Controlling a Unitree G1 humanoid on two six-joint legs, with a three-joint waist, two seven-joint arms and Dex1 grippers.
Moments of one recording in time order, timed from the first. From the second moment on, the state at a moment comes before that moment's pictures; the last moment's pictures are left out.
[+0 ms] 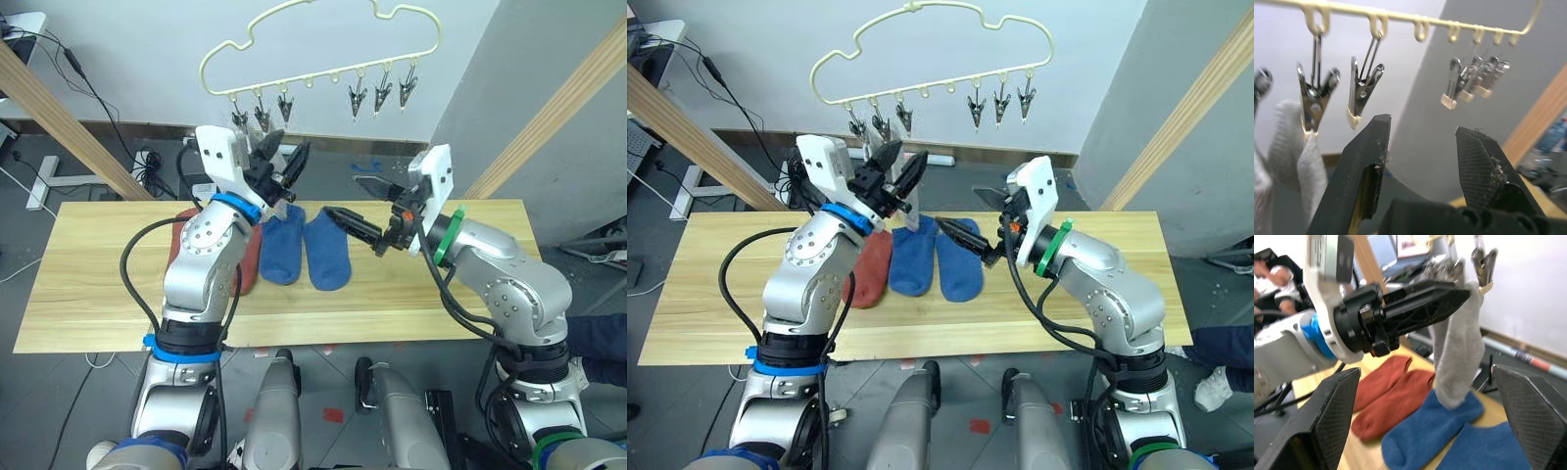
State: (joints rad) left arm -0.64 0.28 0.03 -0.05 -0.31 0.25 -0.29; right arm -0.59 -0.28 0.01 -0.41 0.56 0.81 0.53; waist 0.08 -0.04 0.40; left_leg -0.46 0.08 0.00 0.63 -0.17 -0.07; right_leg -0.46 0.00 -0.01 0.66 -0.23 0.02
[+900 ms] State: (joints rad) left arm -0.82 0.22 0.04 0.26 -0.17 0.05 -0.28; right arm -0.65 -0.30 -0.01 -0.41 0.62 0.80 0.48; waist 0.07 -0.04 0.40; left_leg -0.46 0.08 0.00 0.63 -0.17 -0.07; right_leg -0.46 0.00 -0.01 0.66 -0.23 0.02
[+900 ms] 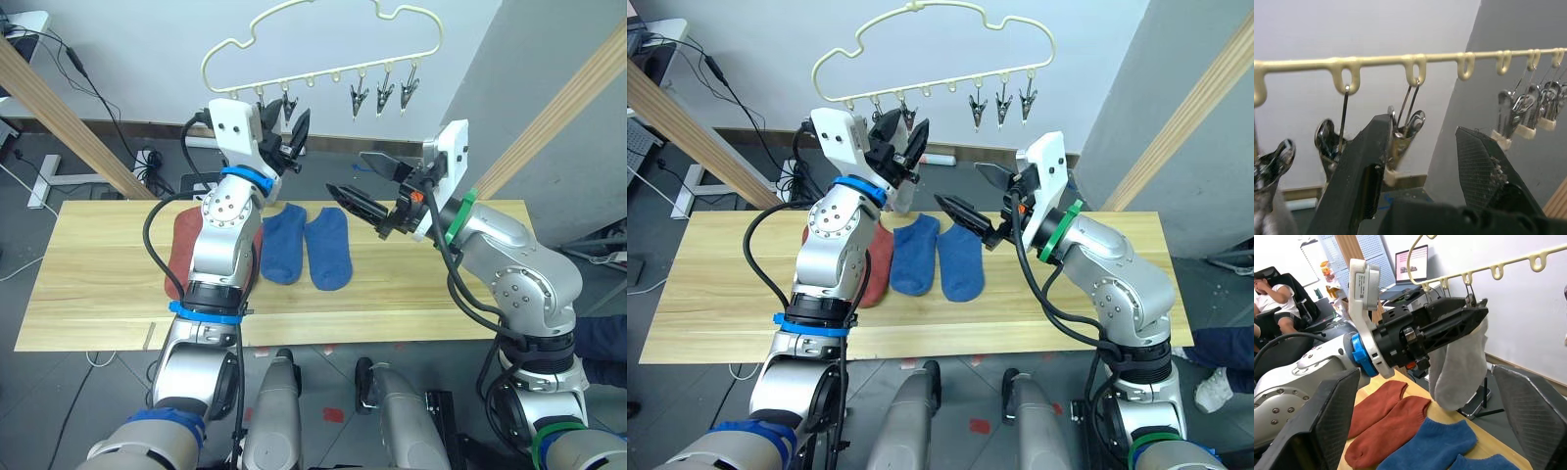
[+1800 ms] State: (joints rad) left arm -0.89 0.21 0.05 0.39 -0.15 -0.02 -0.29; right arm -0.65 -0.31 -0.02 -0.42 0.65 0.80 0.43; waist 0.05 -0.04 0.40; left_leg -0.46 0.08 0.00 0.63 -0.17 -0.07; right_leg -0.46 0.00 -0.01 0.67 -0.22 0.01
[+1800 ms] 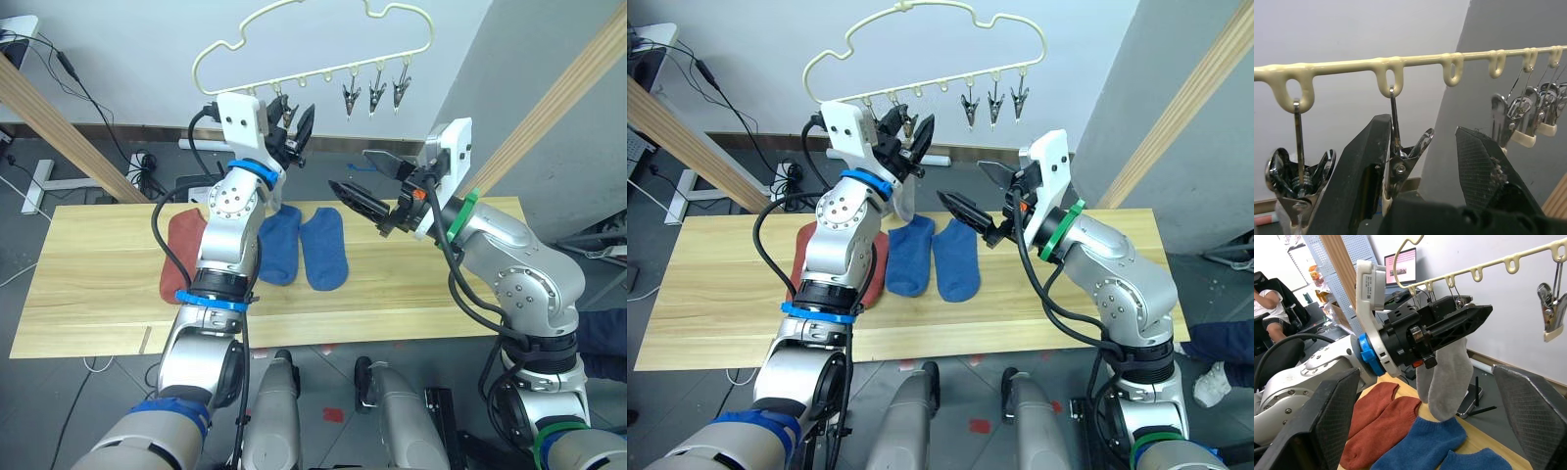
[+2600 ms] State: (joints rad) left arm -0.86 0.24 0.13 0.30 -0.22 0.11 -0.31; right arm -0.59 -0.30 0.19 -0.22 0.41 0.73 0.39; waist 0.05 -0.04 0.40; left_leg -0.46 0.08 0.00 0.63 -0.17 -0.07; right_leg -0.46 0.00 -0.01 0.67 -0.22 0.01
